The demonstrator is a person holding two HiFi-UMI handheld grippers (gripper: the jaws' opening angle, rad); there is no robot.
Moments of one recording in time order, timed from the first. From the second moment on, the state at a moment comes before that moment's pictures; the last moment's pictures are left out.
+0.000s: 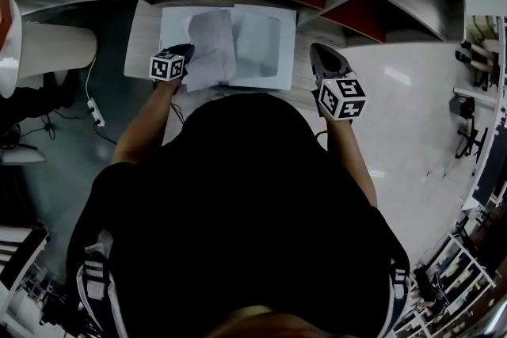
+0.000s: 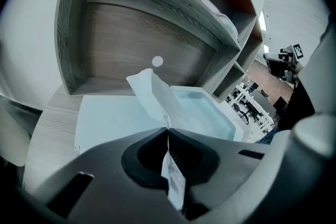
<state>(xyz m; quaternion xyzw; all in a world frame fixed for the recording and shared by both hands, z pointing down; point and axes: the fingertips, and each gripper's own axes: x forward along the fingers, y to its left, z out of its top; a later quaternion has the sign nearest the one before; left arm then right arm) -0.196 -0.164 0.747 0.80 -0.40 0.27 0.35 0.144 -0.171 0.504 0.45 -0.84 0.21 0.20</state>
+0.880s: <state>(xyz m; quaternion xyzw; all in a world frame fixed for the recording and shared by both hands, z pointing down) -0.214 -0.144 0.685 0.84 -0.39 0.23 0.31 0.105 -0.153 0.491 0.45 -0.85 0.20 0.19</state>
